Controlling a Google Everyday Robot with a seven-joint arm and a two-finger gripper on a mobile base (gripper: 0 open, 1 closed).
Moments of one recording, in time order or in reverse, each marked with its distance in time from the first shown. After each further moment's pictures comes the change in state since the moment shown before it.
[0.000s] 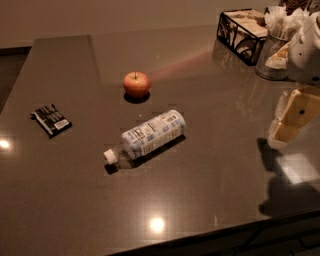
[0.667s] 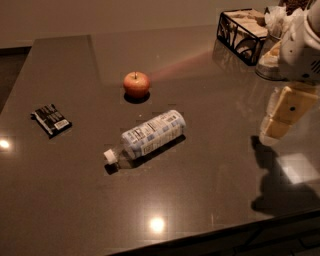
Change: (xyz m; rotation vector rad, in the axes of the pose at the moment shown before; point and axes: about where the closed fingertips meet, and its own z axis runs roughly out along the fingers) arm -0.012 -0.003 0.003 -0.005 -0.014 0.001
